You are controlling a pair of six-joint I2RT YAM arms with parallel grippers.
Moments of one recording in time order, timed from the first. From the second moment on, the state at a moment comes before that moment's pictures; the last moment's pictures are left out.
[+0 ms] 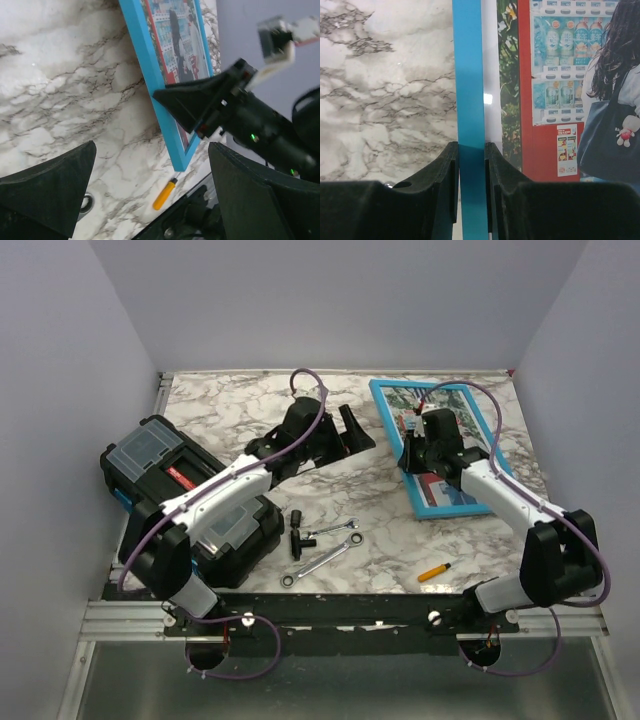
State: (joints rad) left arm -0.69 1.48 1.24 -0.19 0.13 -0.86; right arm 0.35 1.47 1.01 -0.31 0.02 0.22
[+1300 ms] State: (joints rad) left arm -0.71 1.94 1.42 0.01 0.19 -1.30; right arm 0.40 1.17 0.89 -0.37 -0.14 0.32
